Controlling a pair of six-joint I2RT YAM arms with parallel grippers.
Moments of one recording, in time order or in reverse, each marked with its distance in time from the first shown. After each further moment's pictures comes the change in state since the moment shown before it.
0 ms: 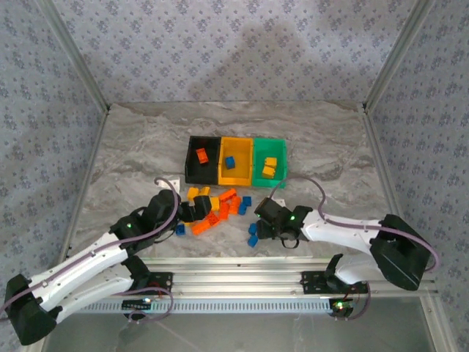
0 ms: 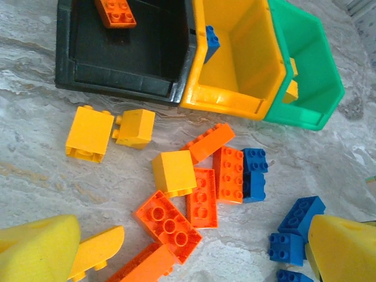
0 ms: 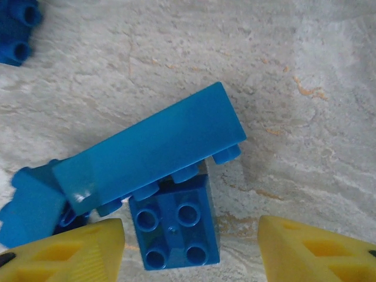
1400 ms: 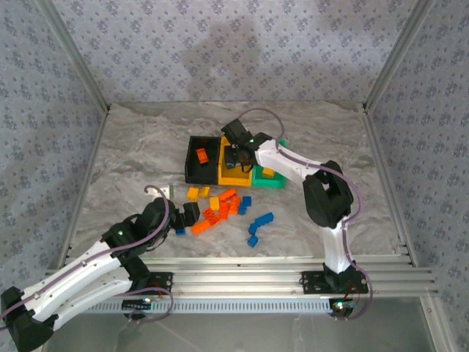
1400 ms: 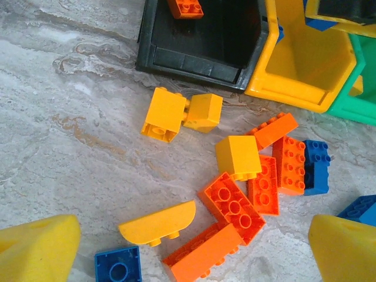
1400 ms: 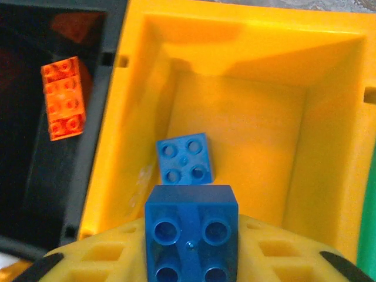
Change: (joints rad) left arm 0.000 -0.122 -0.045 -0.173 -0.105 -0.011; right arm -0.267 0.737 1.076 -0.117 -0.029 -0.266
